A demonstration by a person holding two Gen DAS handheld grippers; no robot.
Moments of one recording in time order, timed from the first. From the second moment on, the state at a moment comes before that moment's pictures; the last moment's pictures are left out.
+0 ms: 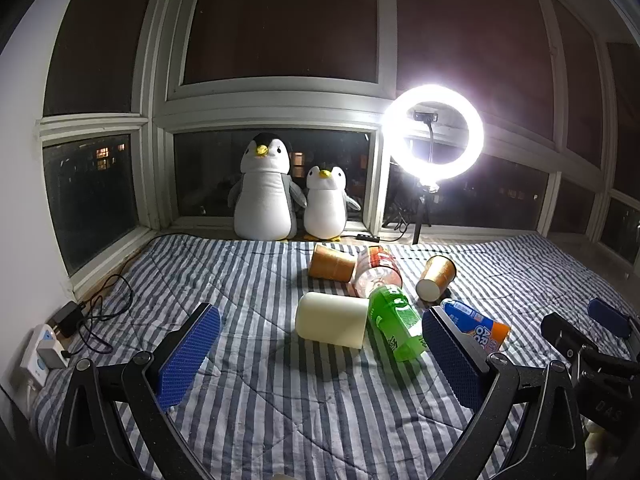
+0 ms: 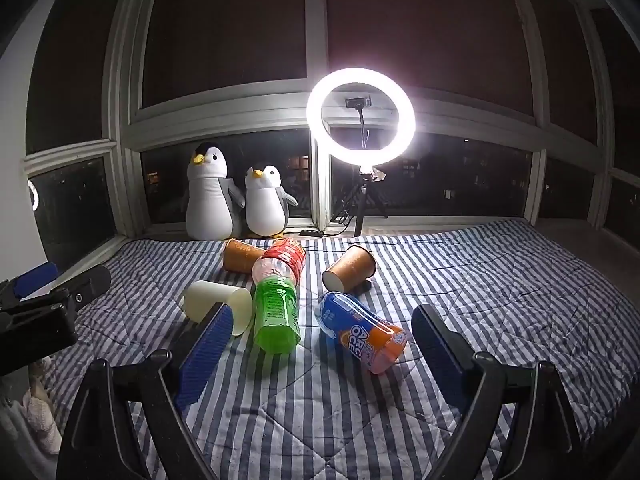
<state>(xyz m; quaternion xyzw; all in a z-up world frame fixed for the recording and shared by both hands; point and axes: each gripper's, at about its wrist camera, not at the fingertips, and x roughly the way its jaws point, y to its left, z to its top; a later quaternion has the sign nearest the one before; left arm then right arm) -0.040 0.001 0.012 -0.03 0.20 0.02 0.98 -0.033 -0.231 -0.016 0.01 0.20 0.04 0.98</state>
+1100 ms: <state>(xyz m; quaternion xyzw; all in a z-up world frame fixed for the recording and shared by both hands) -0.047 -0.002 0.012 -0.04 0.20 0.02 0.98 -0.040 -0.231 -0.017 0.00 0.19 0.04 0.98</state>
